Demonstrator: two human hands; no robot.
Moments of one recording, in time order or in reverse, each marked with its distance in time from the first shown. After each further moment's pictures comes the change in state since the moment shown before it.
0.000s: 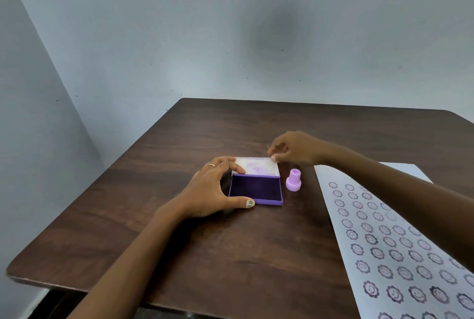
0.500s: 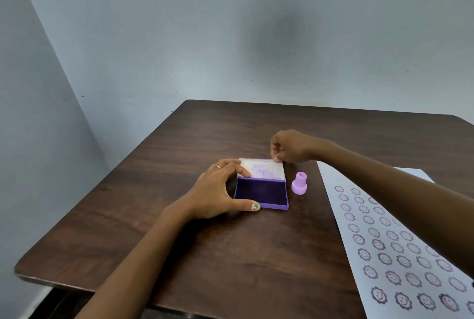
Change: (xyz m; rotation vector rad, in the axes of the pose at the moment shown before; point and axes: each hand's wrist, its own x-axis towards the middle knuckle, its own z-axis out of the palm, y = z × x) left_hand 0.000 0.002 -0.003 -0.011 -0.021 -0.001; right_hand 0.029 -0.008 0.002 -0.053 -0.067 0.082
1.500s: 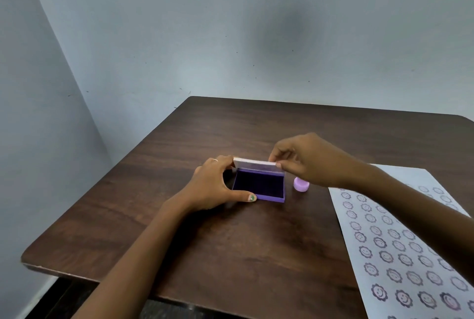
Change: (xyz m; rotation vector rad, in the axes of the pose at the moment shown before) left_hand 0.000 -0.007 -0.003 -0.026 0.112 -0.046; right_hand -0.083 -0.032 -0.003 0.060 0.219 -0.240
